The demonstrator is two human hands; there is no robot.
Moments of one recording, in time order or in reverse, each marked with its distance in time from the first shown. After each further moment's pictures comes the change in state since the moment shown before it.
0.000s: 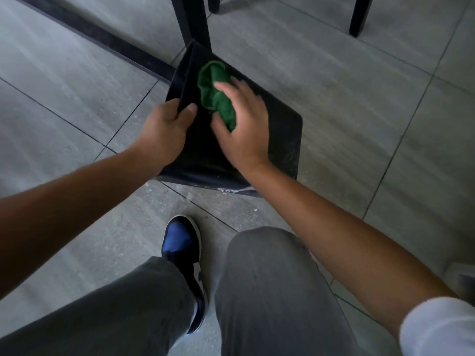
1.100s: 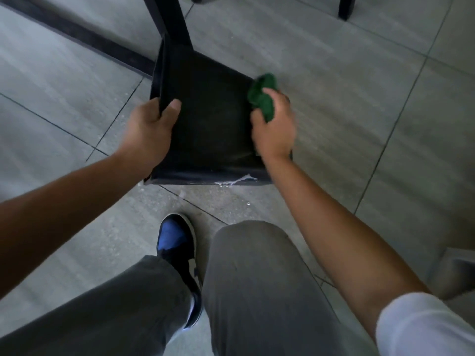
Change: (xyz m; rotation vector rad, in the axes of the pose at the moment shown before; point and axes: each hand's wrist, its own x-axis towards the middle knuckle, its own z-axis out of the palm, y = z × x) left_hand -0.001 0.009 0.012 0.161 0.059 -0.016; right_hand 0.002 0.064 -0.044 -0.062 0.103 0.433
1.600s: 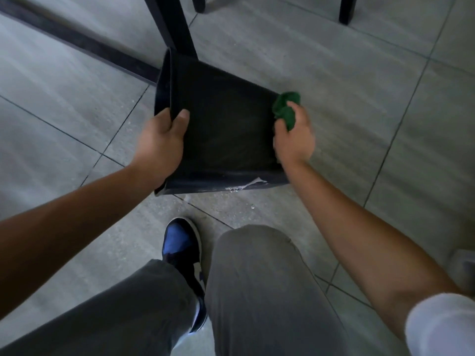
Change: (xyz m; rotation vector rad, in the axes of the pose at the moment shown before) left_hand -0.009 0.001 0.006 -0.015 -0.013 -0.008; right_hand 0.005 0.029 -0.025 -0.030 -0.026 0.129
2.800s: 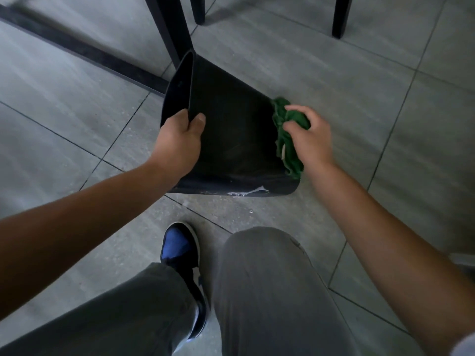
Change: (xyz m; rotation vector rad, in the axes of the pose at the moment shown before) left_hand -0.003 0.020 0.012 -0.062 -0.061 0.021; right_hand 0.000 -0.016 -0.044 0.235 -0.126 0.065
